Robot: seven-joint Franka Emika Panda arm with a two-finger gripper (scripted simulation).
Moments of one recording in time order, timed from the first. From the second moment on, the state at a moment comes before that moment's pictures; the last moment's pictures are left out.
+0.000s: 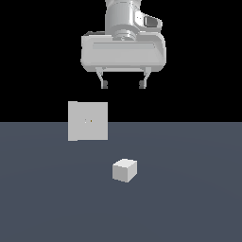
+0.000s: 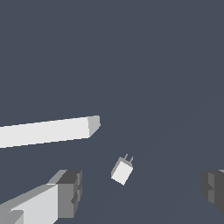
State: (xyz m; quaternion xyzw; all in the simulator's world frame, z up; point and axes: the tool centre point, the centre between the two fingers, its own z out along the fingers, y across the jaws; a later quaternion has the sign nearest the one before) arm -0.002 -0.006 0.189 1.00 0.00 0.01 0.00
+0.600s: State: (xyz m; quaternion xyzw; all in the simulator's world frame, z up) arm -0.009 -0.008 0.180 1.00 -0.02 0.02 0.00
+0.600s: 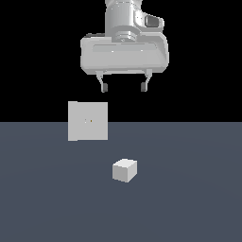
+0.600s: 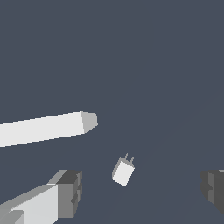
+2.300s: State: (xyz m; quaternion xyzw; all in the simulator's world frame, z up) arm -0.077 -0.008 0.069 0.96 -0.25 0.12 0.03
